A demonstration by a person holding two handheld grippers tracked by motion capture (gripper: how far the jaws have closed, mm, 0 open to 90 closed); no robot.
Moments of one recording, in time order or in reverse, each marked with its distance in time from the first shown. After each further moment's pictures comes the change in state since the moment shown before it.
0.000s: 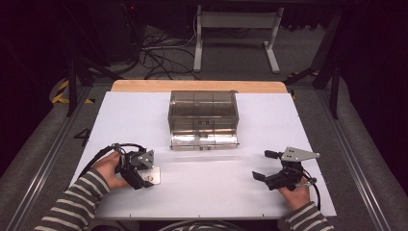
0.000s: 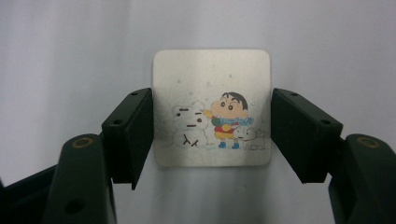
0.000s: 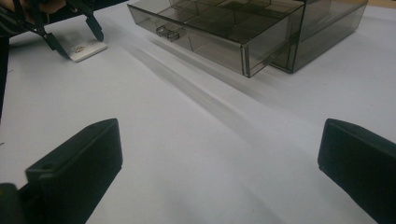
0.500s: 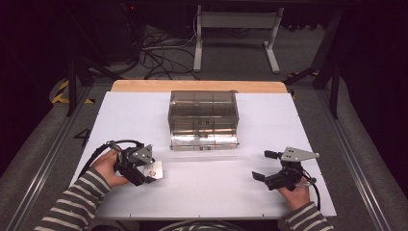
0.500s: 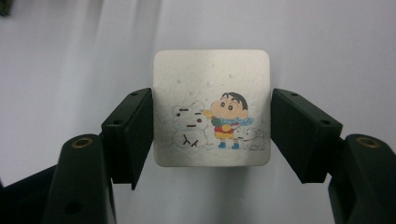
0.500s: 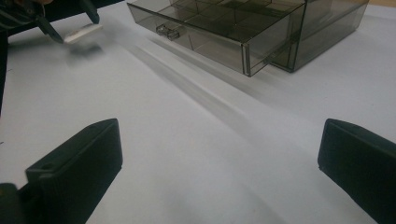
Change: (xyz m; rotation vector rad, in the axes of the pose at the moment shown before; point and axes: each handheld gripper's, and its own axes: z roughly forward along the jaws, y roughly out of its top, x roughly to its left) left arm -0.002 0.006 -0.023 -0.137 0.053 -0.024; right arm 0.000 0.000 0.001 0.004 -0.002 0.000
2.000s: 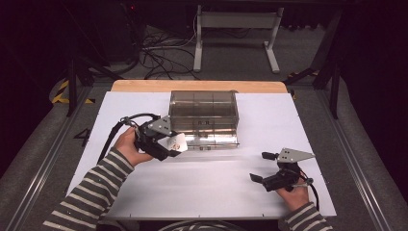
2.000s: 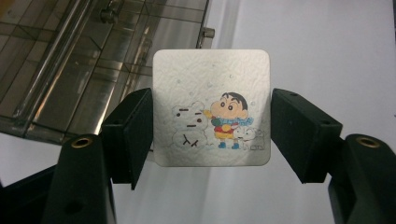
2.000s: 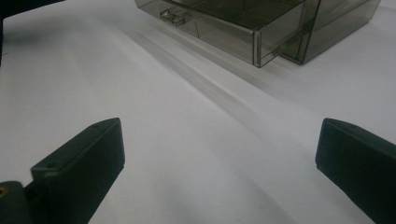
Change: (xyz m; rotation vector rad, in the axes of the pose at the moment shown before) left arm 0.025 0.082 -0.026 -0.202 0.068 -0.012; right arm 0.004 0.000 0.006 0.045 0.004 -0.028
